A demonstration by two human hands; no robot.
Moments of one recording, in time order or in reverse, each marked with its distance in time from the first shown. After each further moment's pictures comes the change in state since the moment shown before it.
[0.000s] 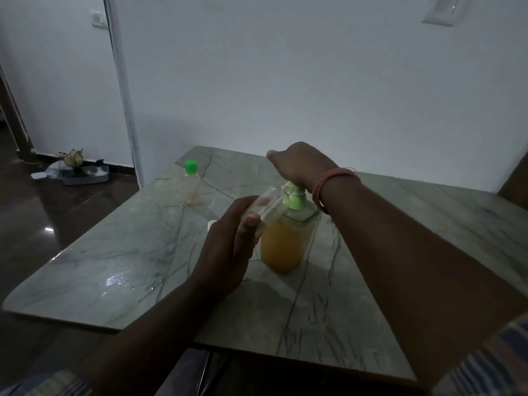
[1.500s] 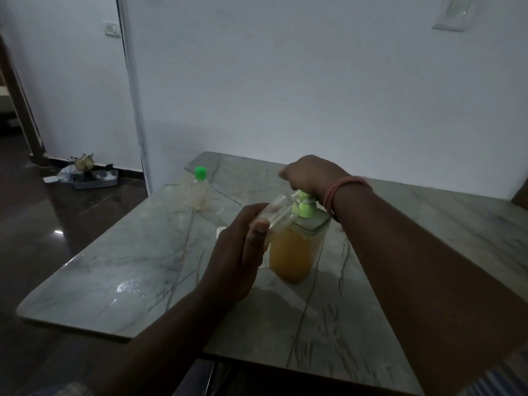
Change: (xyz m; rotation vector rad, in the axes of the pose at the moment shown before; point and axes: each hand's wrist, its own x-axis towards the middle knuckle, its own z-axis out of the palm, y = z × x) left_hand 0.000 0.006 0.000 0.011 -0.007 -0.001; right_hand 0.004 0.001 -0.001 -0.058 -0.085 0.004
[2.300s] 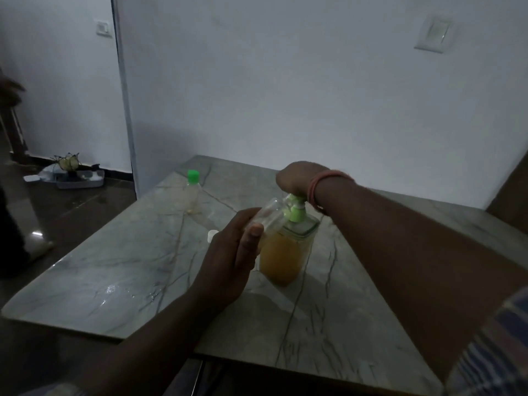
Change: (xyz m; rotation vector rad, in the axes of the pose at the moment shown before) left_hand -0.002 0.009 -0.002 -0.033 0.007 0.045; right_hand -0.011 -0.011 -0.006 0.018 0.045 0.074
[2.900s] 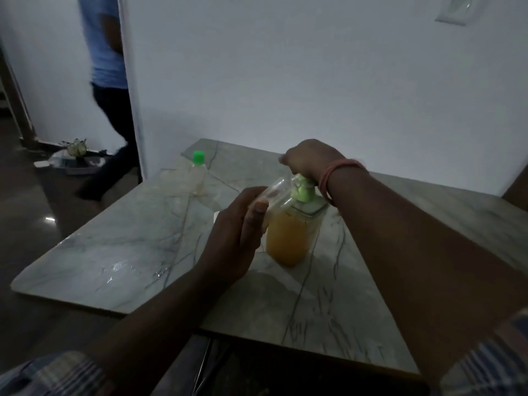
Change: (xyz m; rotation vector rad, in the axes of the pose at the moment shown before) left_hand 0.003 -0.007 0.002 -0.024 0.015 -0.037; right_hand 0.012 0.009 0.008 -0.068 0.024 -0.046
